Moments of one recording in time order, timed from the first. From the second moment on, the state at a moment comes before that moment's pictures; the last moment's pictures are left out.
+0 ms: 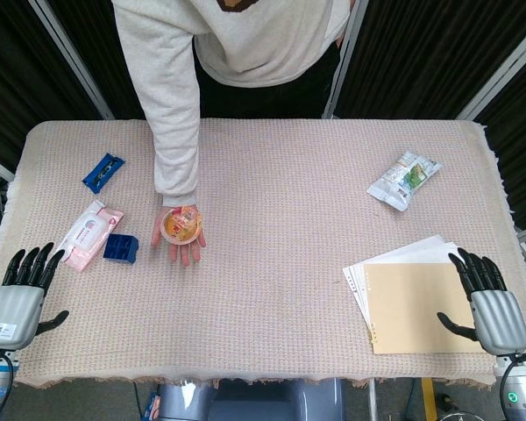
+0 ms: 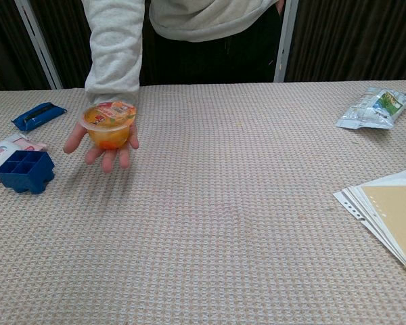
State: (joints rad) left arm -0.10 -1.18 0.00 -1.70 1.53 1.48 0.33; right arm 0.10 -1.13 0.04 -1.60 -1.55 1.47 0.03
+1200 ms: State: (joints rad) left arm -0.37 -1.07 -0.21 -1.95 1.18 1.16 0.51; right arm 0.11 -1.13 0.04 -1.61 -1.54 1.45 0.03
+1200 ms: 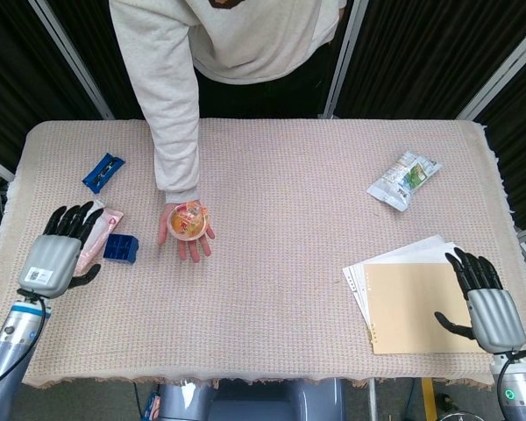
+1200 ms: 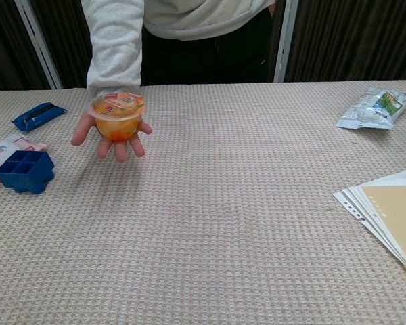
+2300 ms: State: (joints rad) left arm -1.11 -1.31 -0.31 -1.92 0.10 1.18 1.13; right arm 0.10 -1.12 0.04 -1.61 -1.53 1.44 0.06
